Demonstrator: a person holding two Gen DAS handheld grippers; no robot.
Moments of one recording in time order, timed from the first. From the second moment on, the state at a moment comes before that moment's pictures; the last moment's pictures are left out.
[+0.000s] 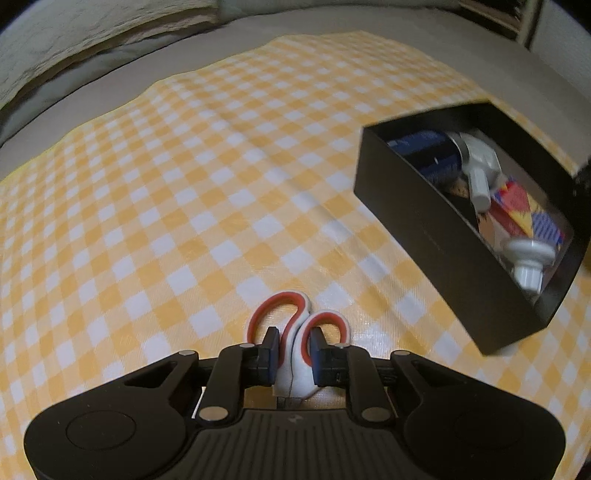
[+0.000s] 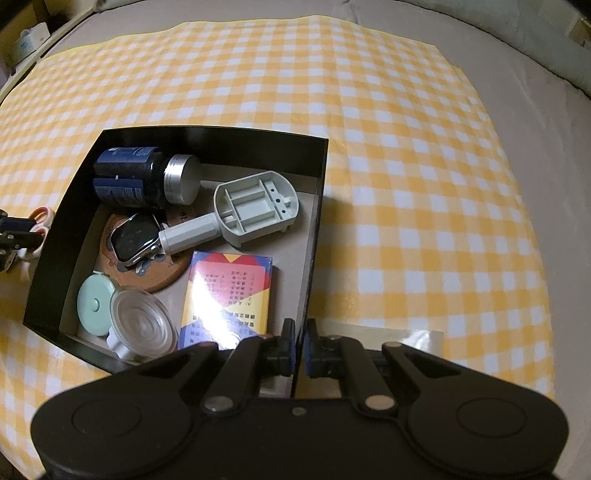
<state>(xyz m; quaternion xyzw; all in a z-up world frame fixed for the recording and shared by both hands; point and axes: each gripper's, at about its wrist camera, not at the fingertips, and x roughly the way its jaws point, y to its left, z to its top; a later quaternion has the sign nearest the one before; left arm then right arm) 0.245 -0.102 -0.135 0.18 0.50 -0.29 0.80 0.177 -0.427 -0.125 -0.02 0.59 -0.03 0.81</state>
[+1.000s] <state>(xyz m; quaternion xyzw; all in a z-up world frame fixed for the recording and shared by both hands) 0.214 -0.178 -0.048 0.09 0.41 -0.38 0.83 0.177 -0.429 -0.121 -0.03 0.58 -0.02 0.81</state>
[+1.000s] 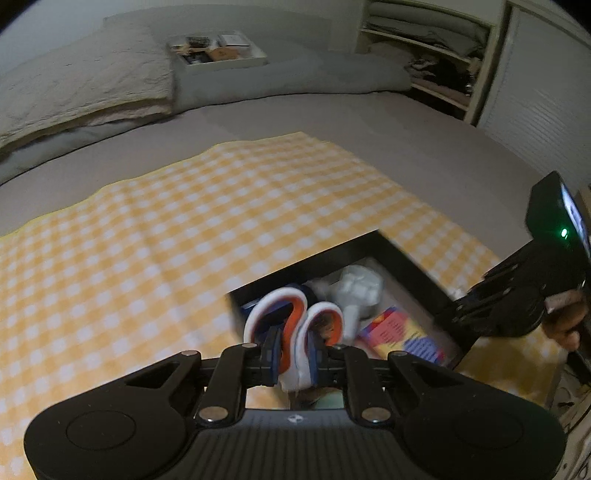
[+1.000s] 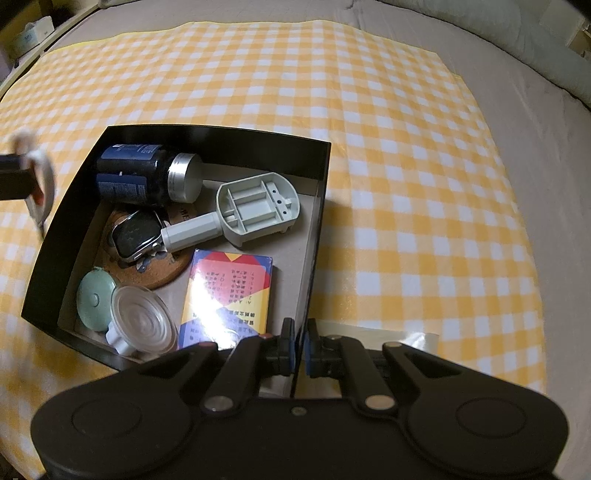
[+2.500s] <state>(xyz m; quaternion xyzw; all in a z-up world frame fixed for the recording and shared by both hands) 0.182 -0.249 -0.072 0.14 0.43 -0.43 0.78 0.167 -0.429 -0.116 -0.02 0.58 -0.02 0.81</state>
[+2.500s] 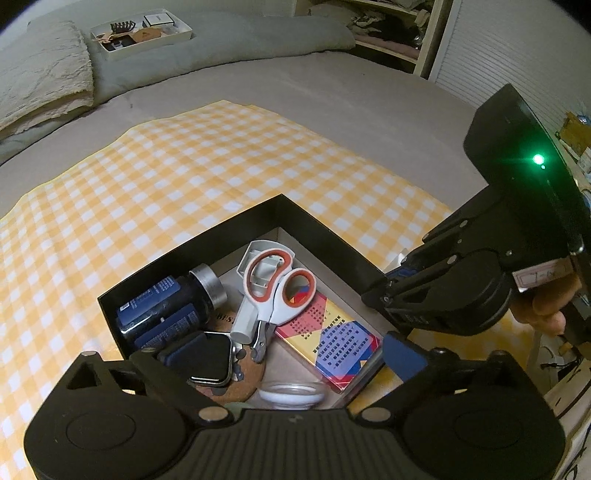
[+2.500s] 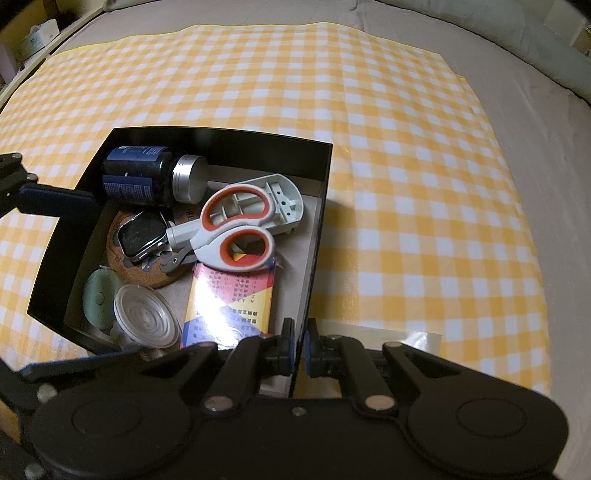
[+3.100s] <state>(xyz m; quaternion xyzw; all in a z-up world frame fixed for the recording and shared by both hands) 0.169 -0.201 -0.044 0.08 0.43 -0.35 0.83 0.125 -0.423 -0.054 0.01 0.49 -0.03 0.87</state>
